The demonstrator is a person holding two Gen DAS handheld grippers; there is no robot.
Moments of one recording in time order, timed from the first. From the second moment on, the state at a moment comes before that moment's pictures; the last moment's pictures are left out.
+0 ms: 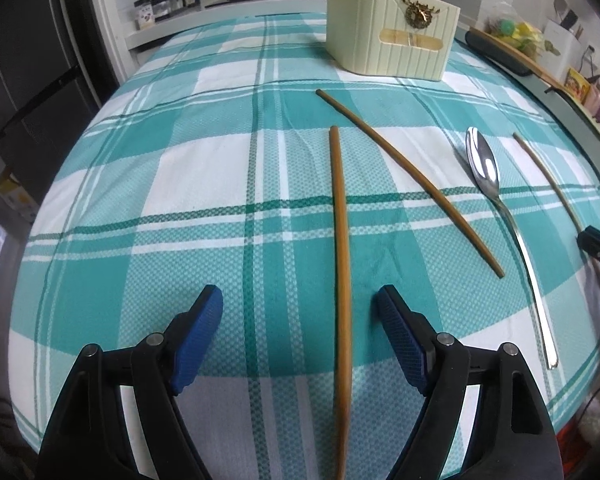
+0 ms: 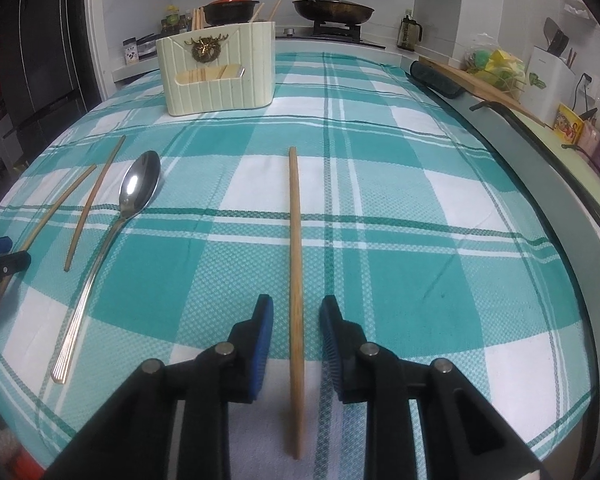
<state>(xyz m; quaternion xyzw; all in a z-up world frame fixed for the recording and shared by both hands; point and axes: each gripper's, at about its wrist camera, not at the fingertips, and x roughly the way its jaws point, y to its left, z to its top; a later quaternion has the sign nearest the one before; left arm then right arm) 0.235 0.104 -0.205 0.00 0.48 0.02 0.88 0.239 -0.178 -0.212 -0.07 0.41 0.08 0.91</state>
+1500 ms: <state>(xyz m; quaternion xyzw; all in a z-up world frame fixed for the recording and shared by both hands) 0.333 0.101 -0.203 0.02 0.46 -0.04 0.89 0.389 -0.150 -0.204 -0.10 0.48 0.17 0.86</state>
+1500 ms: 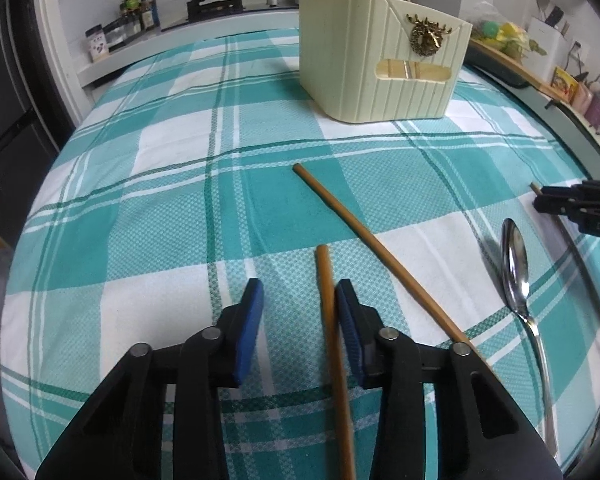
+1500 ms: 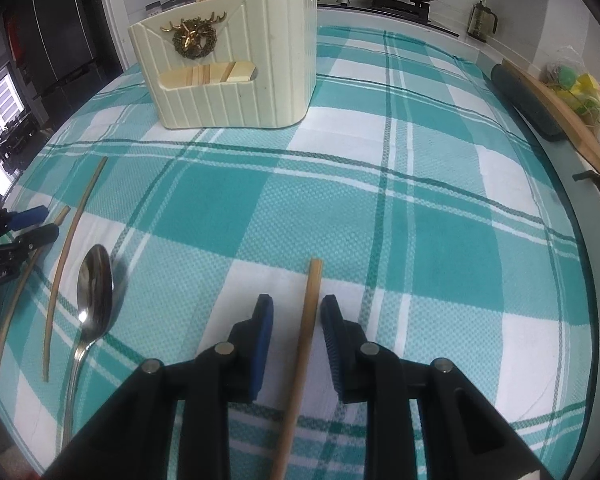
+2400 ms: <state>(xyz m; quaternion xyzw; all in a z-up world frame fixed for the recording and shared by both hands) 0.252 0.112 -0.046 -0.05 0.29 -0.07 0.95 0.312 -0.176 -0.063 0.02 0.31 0.23 0.92</state>
